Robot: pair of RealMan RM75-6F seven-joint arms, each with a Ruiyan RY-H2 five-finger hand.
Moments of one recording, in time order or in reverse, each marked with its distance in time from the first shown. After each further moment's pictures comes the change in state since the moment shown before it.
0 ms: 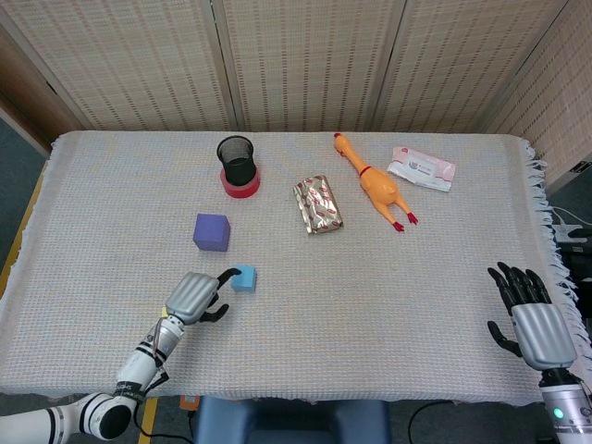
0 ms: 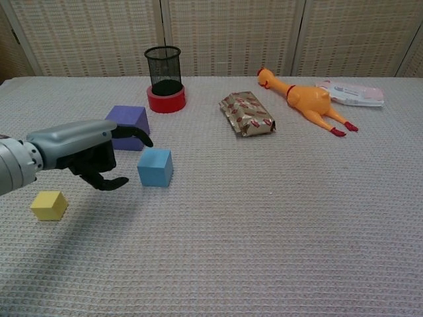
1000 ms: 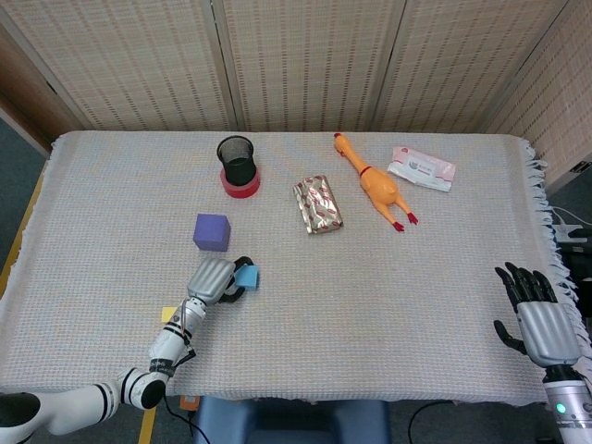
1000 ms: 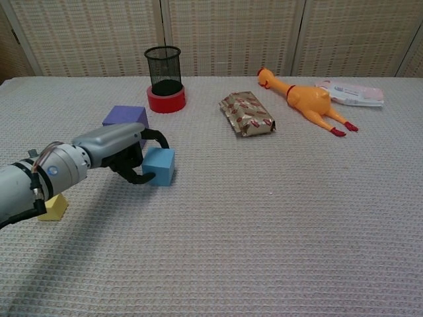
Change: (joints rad) left arm -0.110 -0.235 -0.009 0.389 0.038 0.012 -0.178; right arm 0.006 0.013 0.011 -0.011 0.073 -0.047 -0.020
